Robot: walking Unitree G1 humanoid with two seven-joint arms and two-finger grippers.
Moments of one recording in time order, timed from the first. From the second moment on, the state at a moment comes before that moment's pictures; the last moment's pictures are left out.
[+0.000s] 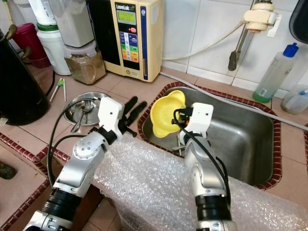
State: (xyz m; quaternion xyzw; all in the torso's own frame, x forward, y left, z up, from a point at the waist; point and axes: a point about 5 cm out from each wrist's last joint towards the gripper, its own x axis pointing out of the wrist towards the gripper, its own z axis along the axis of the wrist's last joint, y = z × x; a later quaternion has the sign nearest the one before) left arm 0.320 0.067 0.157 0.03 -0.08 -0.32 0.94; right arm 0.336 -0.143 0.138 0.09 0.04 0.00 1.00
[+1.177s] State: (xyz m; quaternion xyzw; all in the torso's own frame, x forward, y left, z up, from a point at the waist) left arm 0.296 0.057 0.133 0.04 0.03 -0.44 0.90; right arm 0.341 -0.207 0.079 0.05 0.13 -0.18 0.97
